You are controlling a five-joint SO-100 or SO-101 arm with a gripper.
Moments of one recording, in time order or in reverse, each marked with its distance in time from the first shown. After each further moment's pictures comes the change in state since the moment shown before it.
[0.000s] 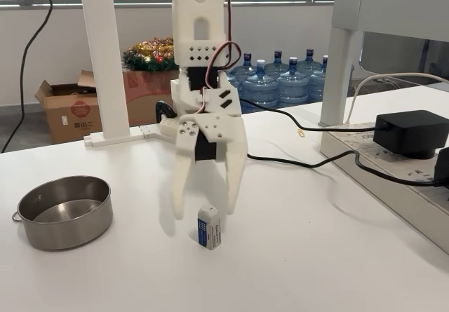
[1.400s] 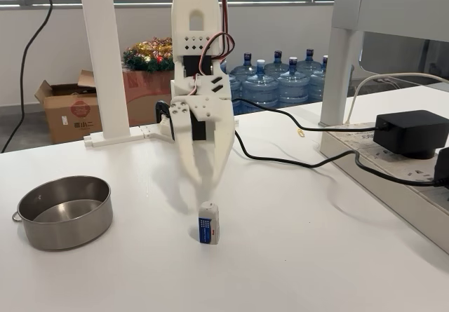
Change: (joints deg) arm 3.1 17.6 14.3 0.0 0.0
